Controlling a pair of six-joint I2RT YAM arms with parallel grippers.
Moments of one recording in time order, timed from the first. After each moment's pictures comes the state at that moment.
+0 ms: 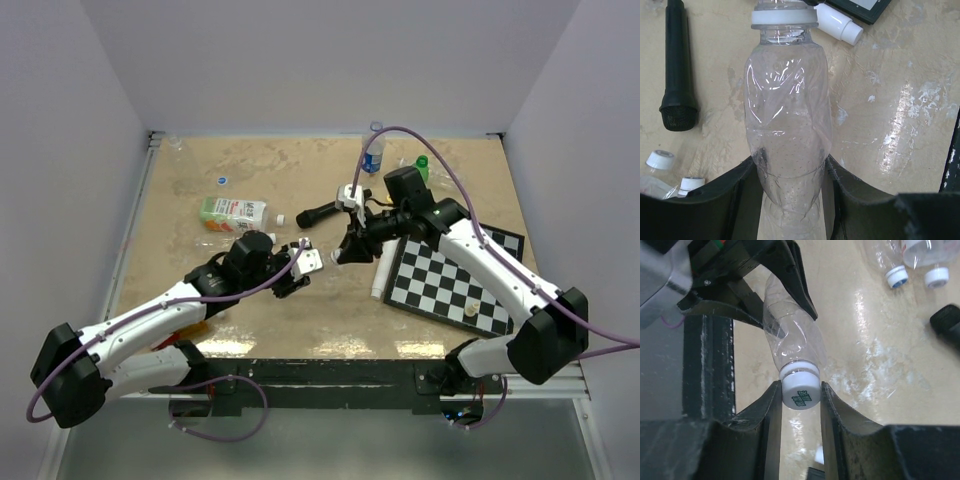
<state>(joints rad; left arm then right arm) -0.79 1.06 0.68 -0.19 0.26 0.40 0.54 1.37 1.19 -0.63 -0.83 -0.41</state>
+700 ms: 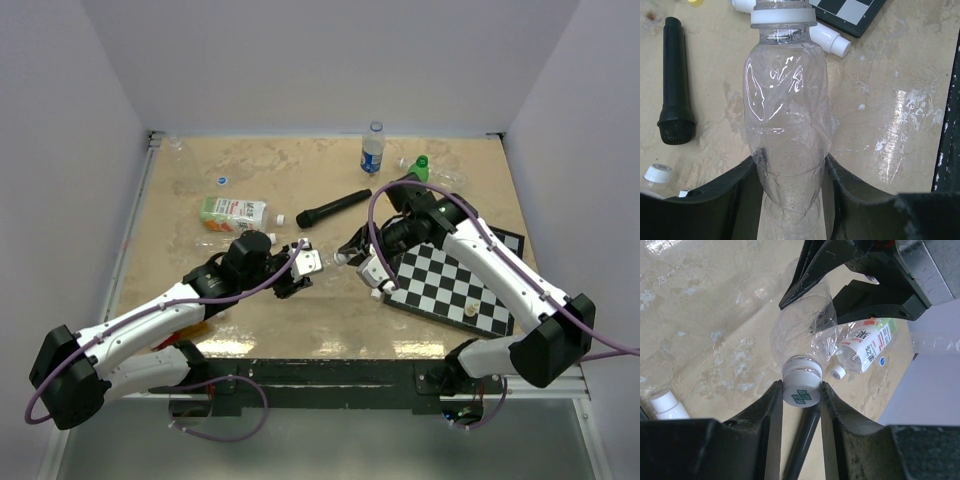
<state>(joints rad) -0.79 1.04 0.68 -0.16 0.31 0.40 0.56 1.35 1.29 -1.05 -0.84 -1.94</state>
